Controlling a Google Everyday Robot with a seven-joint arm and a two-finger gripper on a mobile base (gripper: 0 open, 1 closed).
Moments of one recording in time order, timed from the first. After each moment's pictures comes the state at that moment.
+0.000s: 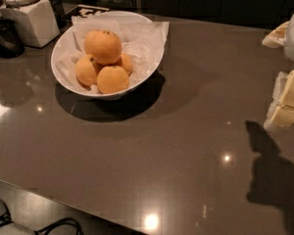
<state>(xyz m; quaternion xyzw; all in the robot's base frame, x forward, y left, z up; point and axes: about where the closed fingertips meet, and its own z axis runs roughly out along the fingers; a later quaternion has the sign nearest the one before) 0.438 -0.217 0.976 -0.60 0.78 -0.03 0.16</state>
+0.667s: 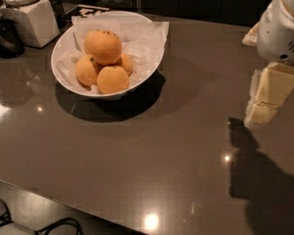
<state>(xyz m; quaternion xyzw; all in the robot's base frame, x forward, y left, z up) 0.446 -0.193 0.975 -0.62 0.77 -0.05 0.14</state>
